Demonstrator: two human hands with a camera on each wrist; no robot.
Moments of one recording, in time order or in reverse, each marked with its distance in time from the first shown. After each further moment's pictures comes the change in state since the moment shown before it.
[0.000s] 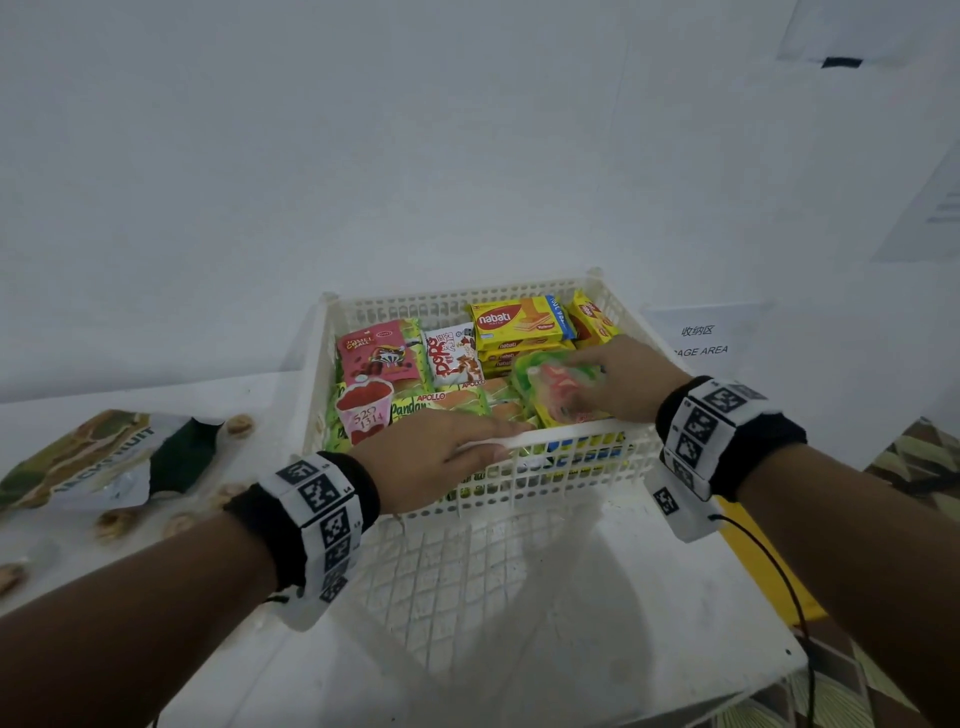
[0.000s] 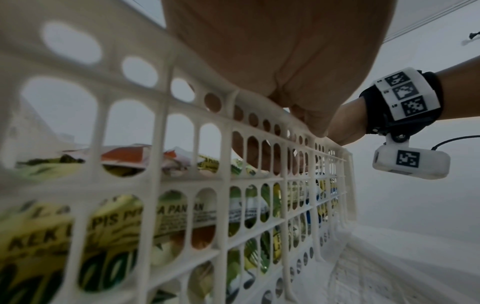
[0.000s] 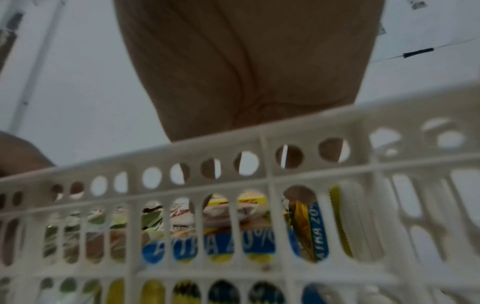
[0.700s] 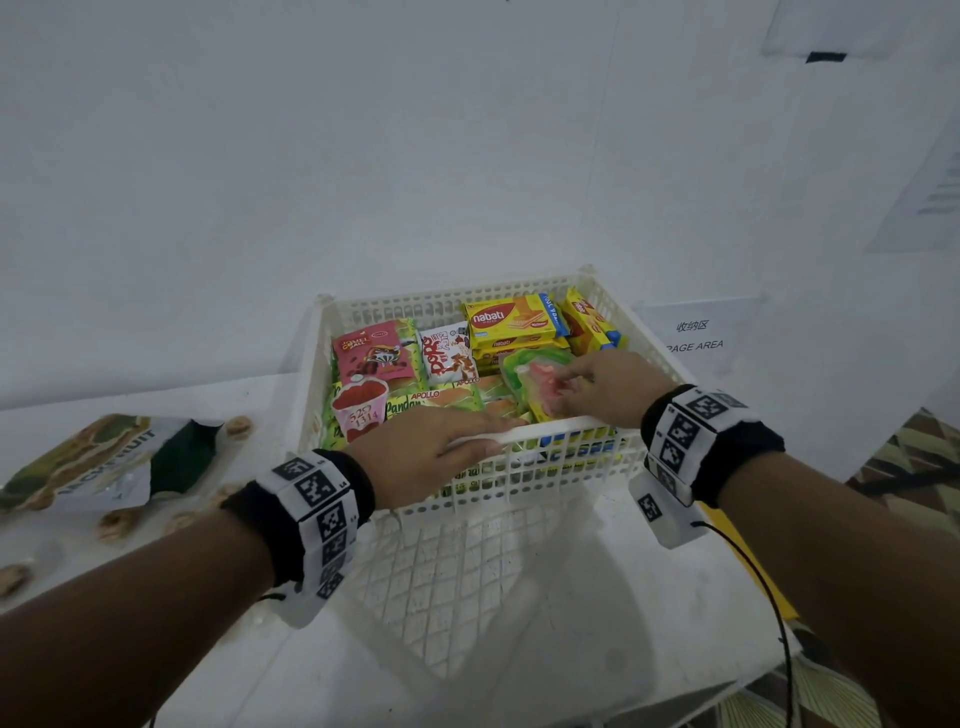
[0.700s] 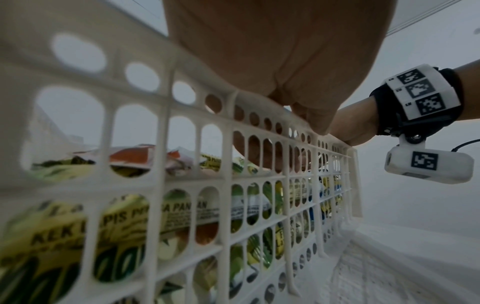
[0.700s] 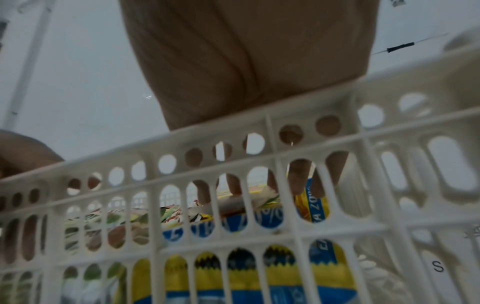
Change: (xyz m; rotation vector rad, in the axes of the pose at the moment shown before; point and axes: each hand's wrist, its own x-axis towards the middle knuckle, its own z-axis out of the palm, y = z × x) left_hand 0.000 -0.001 0.002 0.009 0.036 0.001; right_hand -0.005 0.001 0.011 0.053 -0.031 0.028
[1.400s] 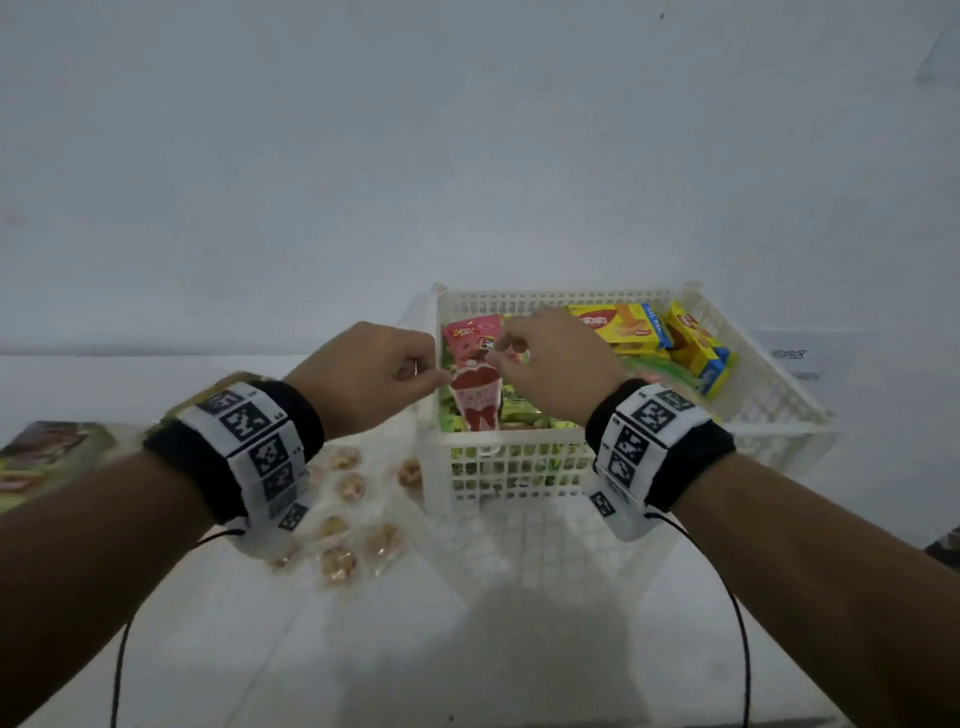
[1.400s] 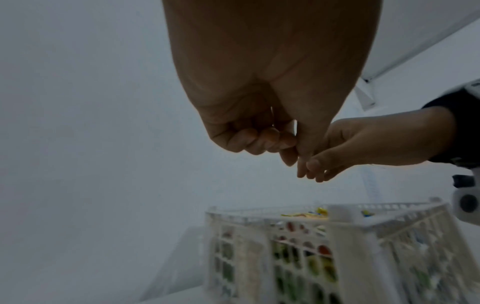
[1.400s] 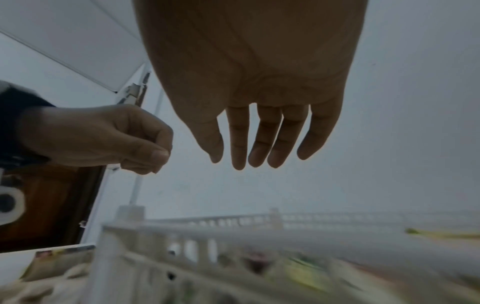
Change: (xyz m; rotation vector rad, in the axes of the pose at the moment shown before) left_hand -0.106 -0.051 -0.099 0.239 0.308 -0.251; right_hand 0.006 -0.173 0.045 -0.098 0.252 -0.398
